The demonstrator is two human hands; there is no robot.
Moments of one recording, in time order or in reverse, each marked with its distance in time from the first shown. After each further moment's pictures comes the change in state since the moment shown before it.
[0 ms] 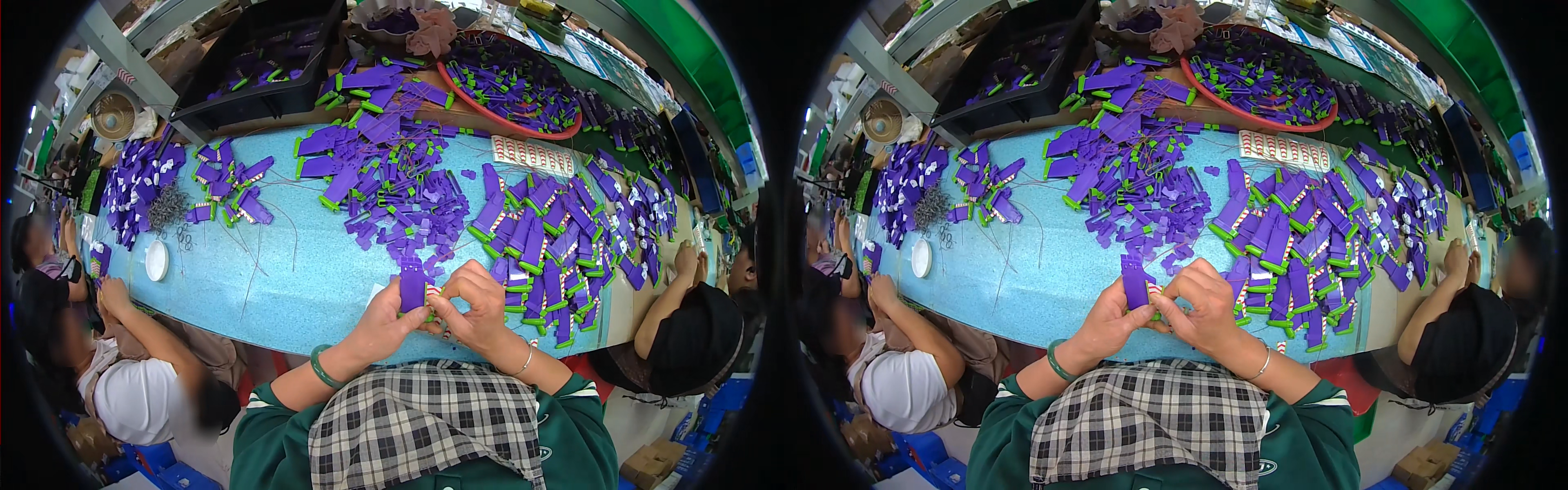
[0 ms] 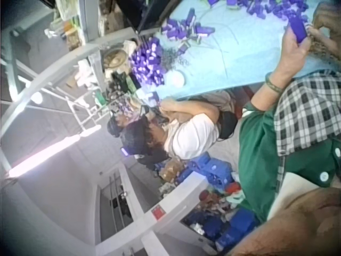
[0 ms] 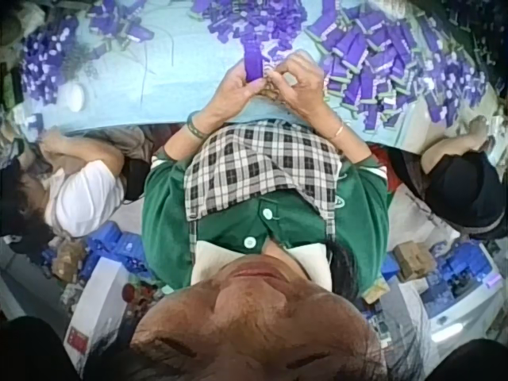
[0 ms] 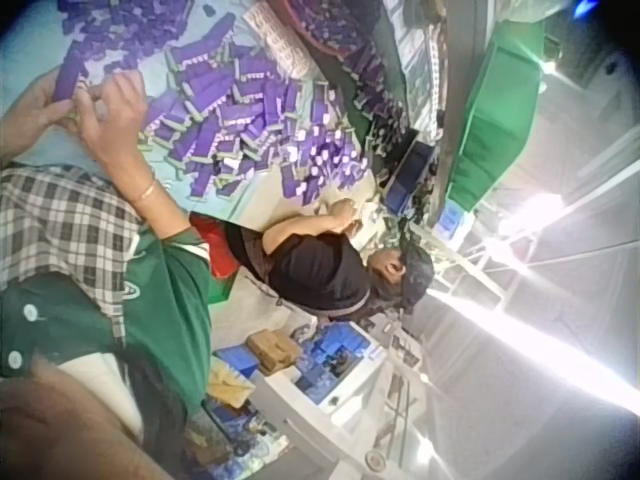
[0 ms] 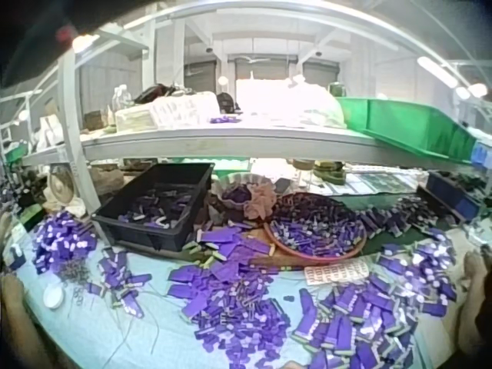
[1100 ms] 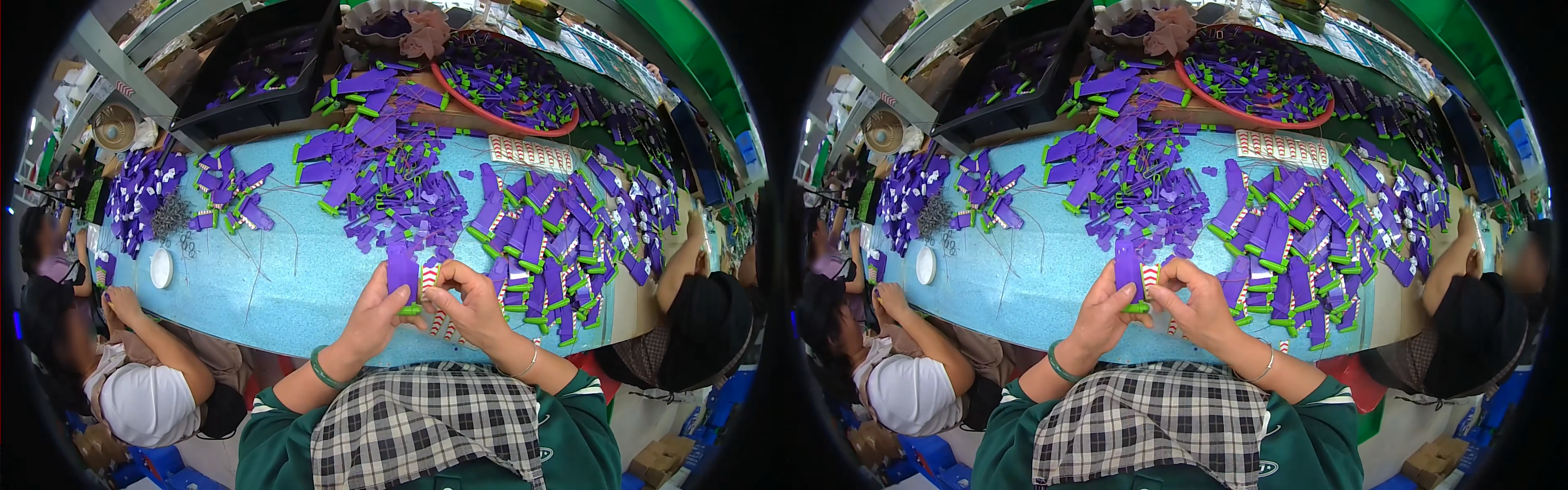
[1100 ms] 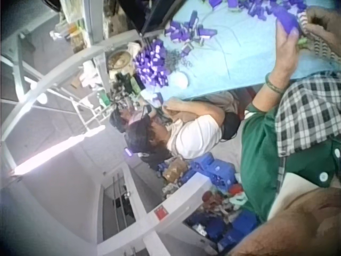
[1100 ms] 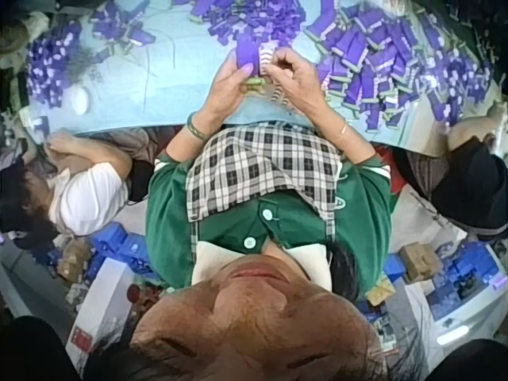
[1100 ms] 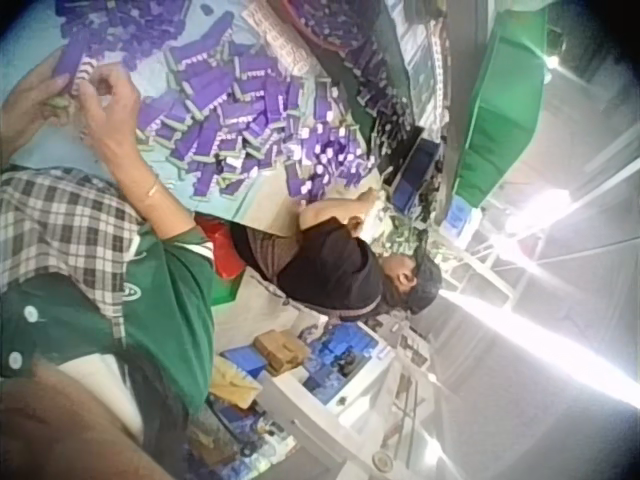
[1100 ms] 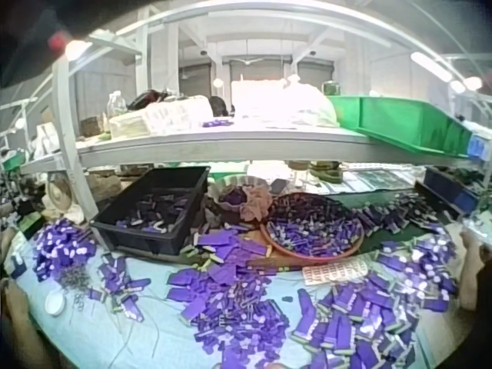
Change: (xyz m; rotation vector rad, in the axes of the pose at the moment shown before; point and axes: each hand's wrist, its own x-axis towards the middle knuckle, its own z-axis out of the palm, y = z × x) left_hand 0.005 0.011 -0.006 -0.210 0.108 -0.042; right_hand -0.005 0.005 0.005 0.485 -0.135 0.457
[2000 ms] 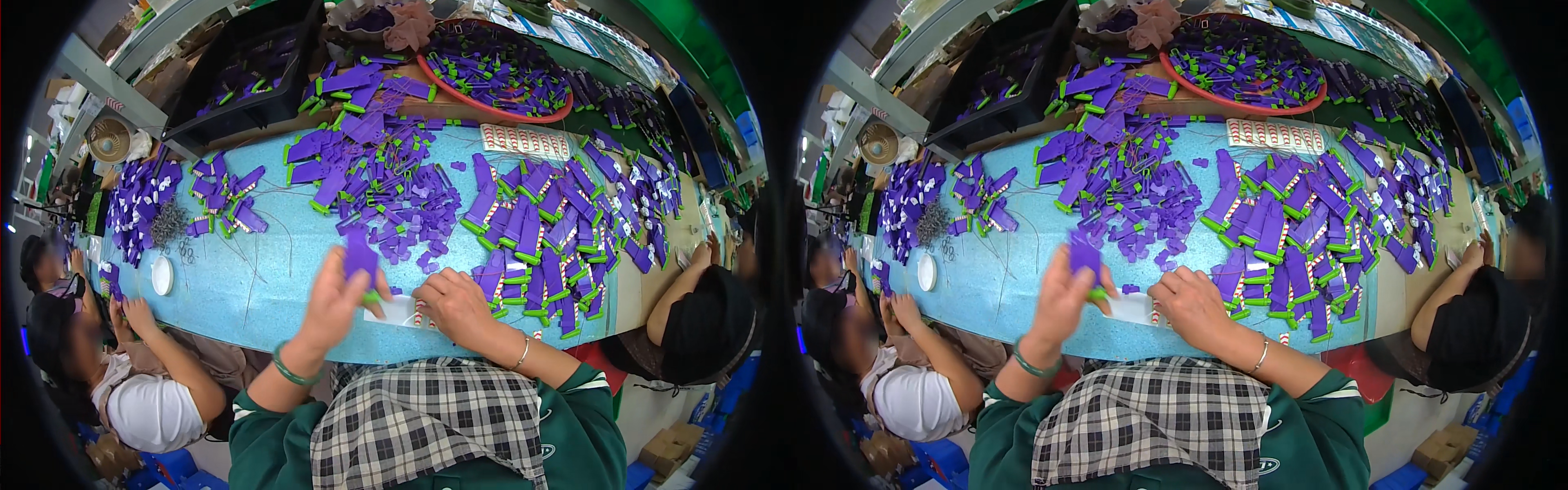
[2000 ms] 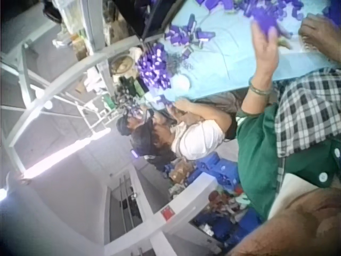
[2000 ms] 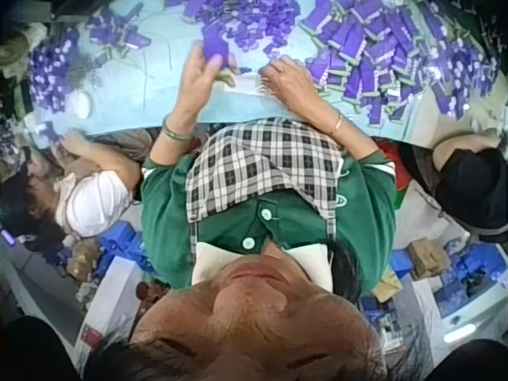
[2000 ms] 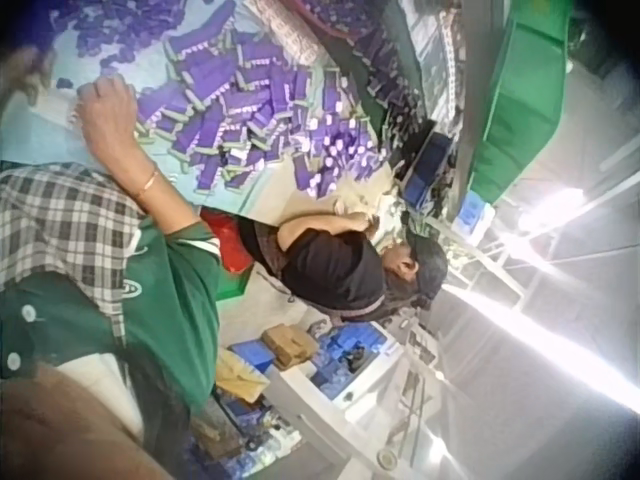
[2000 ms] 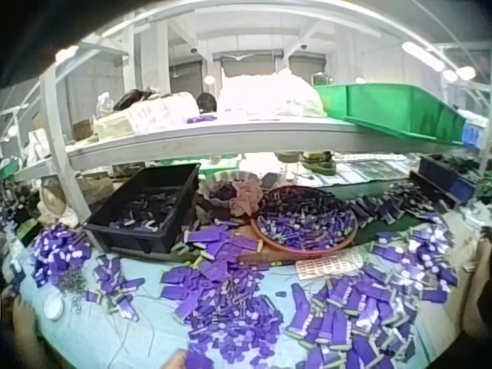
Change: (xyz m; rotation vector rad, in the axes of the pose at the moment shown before) left_hand -0.005 0.041 -0.010 0.428 0.082 0.170; right_hand -0.015 0.031 -0.004 -0.914 -0.184 -0.310
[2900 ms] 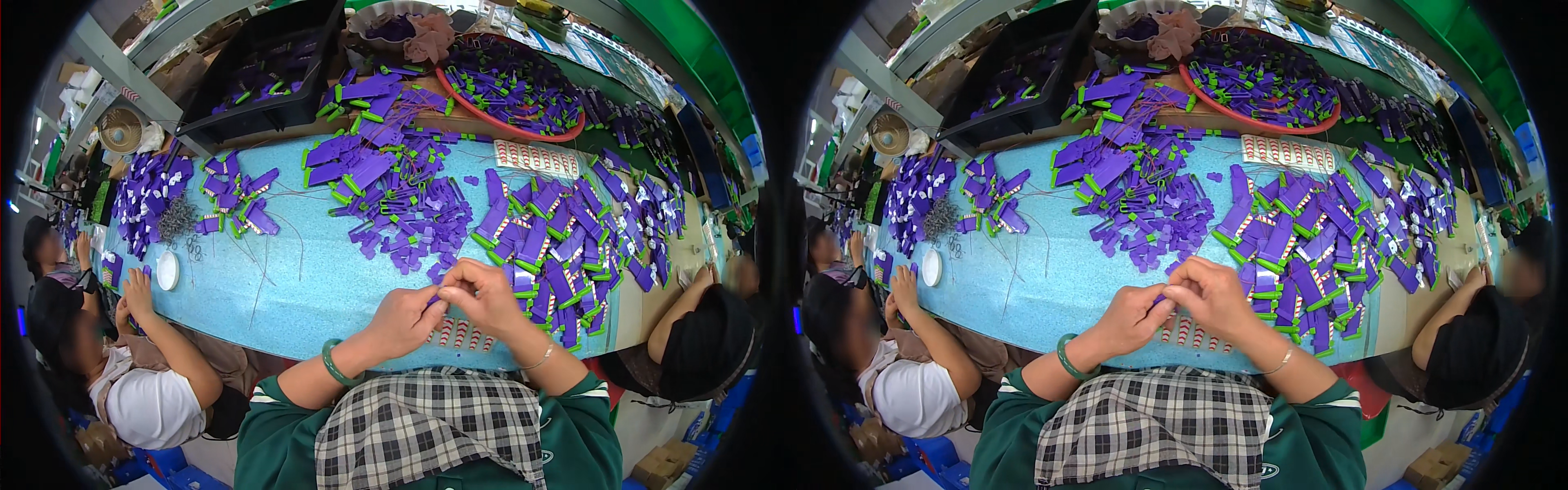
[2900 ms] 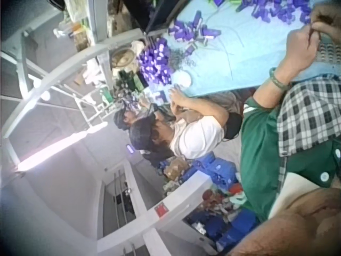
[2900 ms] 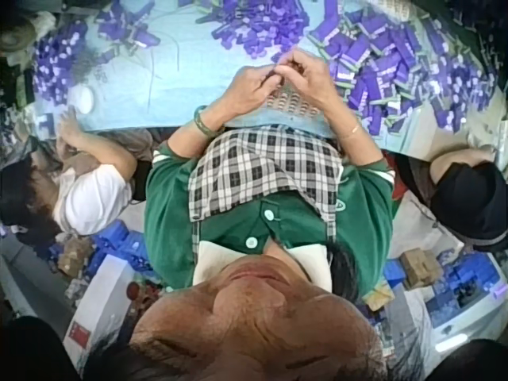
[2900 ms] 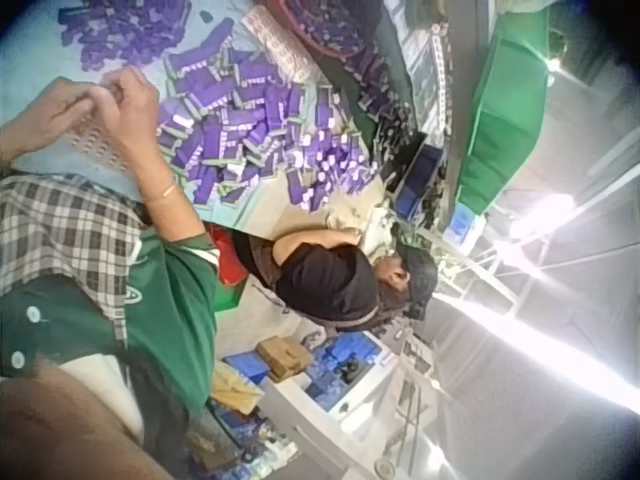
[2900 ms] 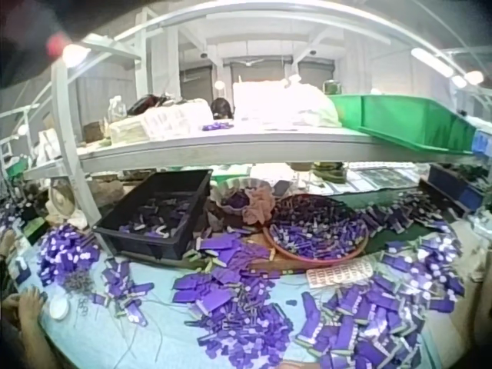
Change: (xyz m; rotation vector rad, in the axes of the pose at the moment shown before) left_hand 0.014 -0.031 0.042 0.652 -0.222 0.179; right_hand 0.029 0.007 -0.046 0.661 0.049 0.256
